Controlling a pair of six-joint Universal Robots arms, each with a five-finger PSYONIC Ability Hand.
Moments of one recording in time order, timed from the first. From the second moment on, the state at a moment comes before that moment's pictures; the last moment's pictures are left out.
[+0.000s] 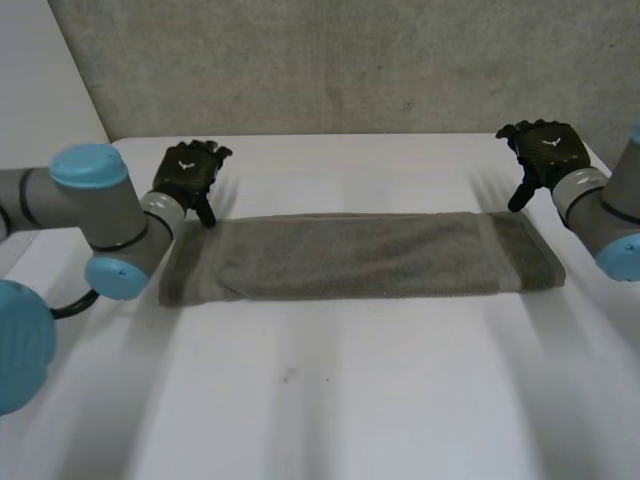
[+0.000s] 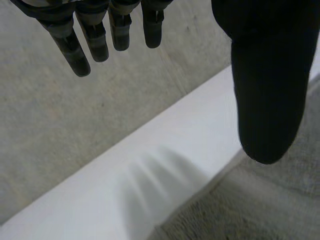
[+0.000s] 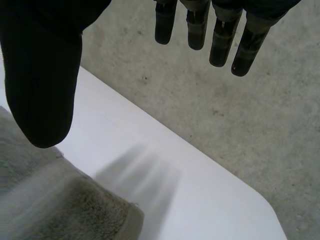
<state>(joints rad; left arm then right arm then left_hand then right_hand) 4.43 -2.51 -0.86 3.29 -1.41 3.42 1.68 -0.73 0.89 -0.07 1.34 2.84 0.19 0.17 0.18 0.18 0.03 0.21 0.23 0.22 0.23 0.07</state>
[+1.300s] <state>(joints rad) 4.44 -1.88 -1.75 3.37 -1.39 3.34 1.57 -0.97 1.20 -0.18 1.37 2.55 0.18 0.16 0.17 0.17 0.03 1.36 1.18 1.19 1.19 0.98</state>
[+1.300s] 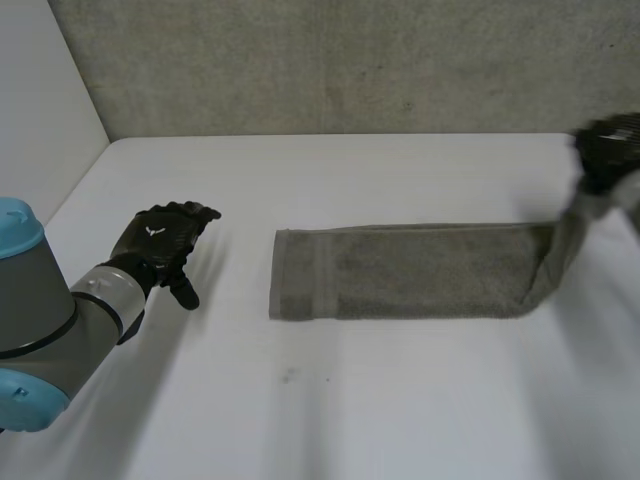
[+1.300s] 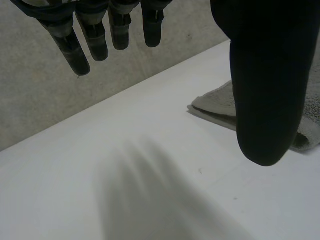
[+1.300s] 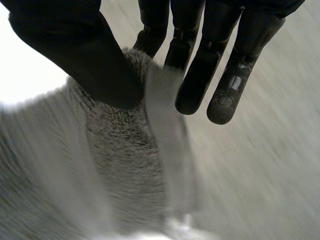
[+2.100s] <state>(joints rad) 4.27 -1.97 -1.55 3.45 -1.40 3.29 1.97 -1.03 1.42 -0.10 1.32 2.89 0.18 0.17 0.17 0.17 0.03 0.21 0.23 0.22 0.23 0.07</state>
